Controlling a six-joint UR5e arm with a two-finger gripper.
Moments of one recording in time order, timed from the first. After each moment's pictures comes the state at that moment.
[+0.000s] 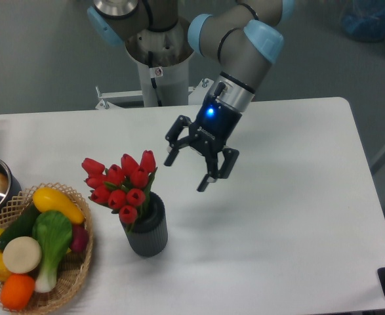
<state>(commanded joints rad) 2.67 -1.70 -2.02 -0.72 0.56 1.37</state>
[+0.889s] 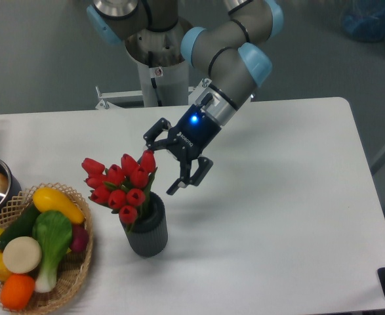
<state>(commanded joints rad) 2.60 -1.79 -2.02 -0.71 0.46 1.45</state>
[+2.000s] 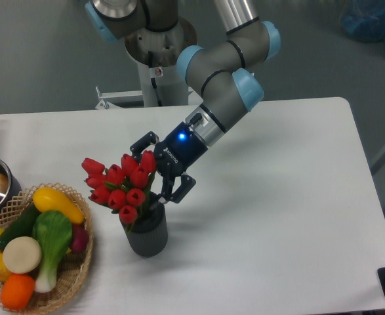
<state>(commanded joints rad) 2.57 -1.85 -1.96 -0.72 0.39 1.39</state>
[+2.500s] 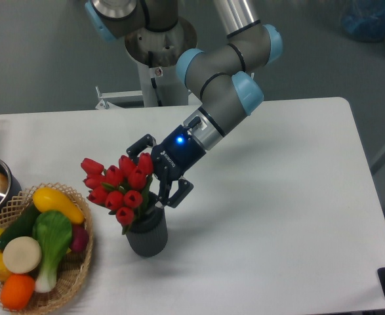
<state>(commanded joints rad) 2.55 -1.86 -1.94 -0.72 0.38 1.38</state>
